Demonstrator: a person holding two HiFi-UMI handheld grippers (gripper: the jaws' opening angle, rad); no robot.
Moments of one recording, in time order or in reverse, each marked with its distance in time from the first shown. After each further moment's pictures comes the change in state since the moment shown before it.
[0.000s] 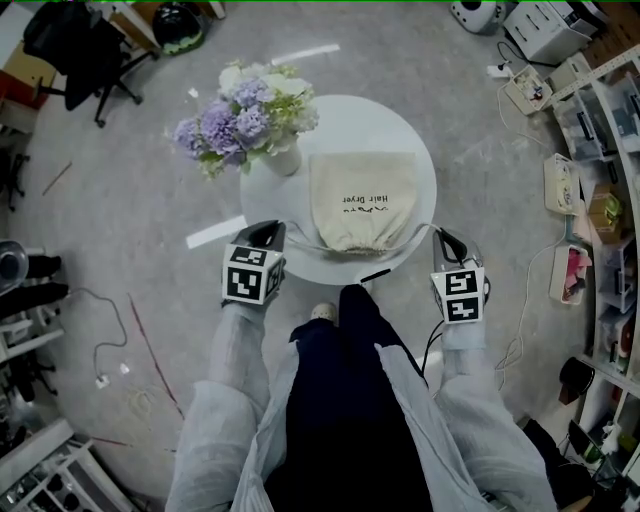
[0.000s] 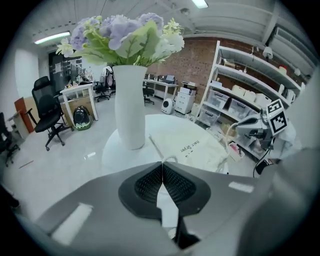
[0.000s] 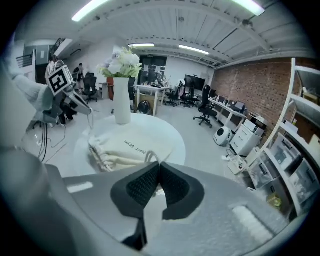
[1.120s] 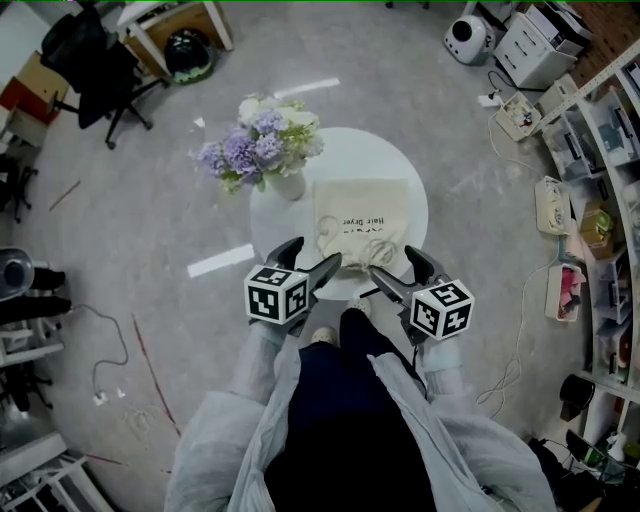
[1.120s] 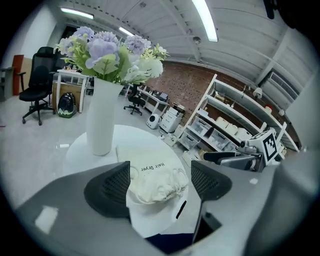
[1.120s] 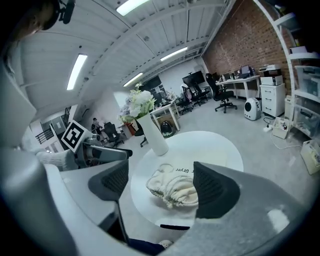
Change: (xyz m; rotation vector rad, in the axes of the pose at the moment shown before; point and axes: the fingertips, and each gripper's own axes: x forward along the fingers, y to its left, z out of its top) left arm -0.018 -0.085 0.043 -0.207 -0.174 -0.260; right arm -0.027 0.092 0.066 0.422 -0.195 0.430
